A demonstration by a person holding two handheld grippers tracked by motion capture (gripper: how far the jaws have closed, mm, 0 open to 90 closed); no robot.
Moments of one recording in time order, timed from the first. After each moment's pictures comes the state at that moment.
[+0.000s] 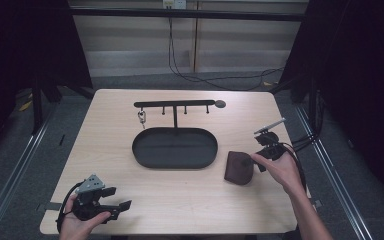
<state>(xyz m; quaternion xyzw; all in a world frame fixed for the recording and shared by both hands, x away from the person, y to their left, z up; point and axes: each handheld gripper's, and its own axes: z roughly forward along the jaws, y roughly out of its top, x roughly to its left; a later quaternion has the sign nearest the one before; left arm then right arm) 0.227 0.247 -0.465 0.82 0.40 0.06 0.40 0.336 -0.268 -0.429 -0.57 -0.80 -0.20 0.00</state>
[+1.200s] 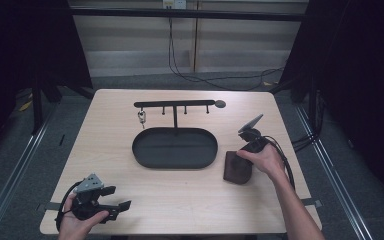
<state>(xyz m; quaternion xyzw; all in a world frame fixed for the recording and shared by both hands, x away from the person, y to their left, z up) 0.229 0.250 -0.464 0.82 0.39 0.06 0.41 0.379 -0.241 -0.459 -0.57 -0.81 -0.12 0.05</state>
